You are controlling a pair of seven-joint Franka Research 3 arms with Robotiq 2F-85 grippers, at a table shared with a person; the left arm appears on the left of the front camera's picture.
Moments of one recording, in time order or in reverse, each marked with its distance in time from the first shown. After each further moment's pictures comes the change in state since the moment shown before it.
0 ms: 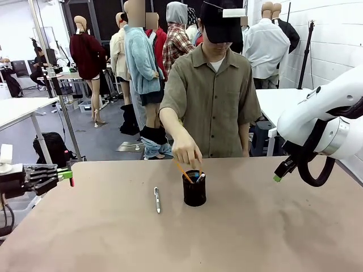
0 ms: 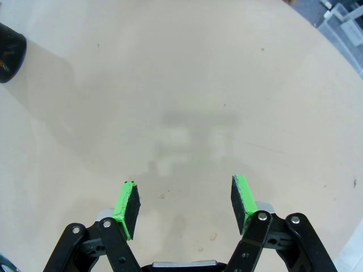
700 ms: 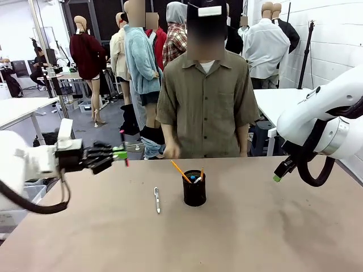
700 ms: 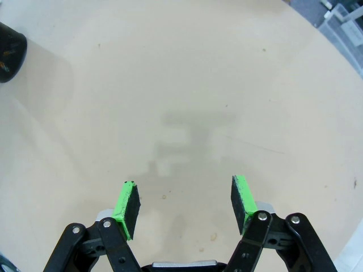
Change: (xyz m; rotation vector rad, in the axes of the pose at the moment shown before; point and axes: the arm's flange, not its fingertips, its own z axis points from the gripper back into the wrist) left arm 0.088 -0.044 -0.170 -0.273 -0.119 -0.153; right arm 0.000 0.001 0.000 0.001 0.000 0.002
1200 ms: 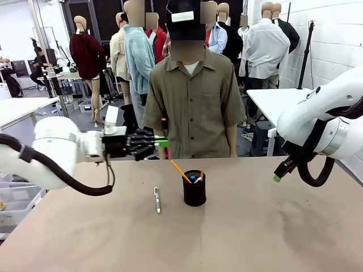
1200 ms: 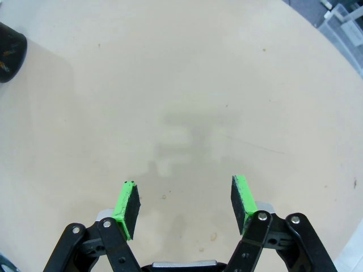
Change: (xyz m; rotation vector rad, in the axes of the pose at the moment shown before) left arm 0.006 0.017 -0.116 -0.131 -0.064 0.020; right arm 0.000 0.000 0.000 0.000 0.000 0.000
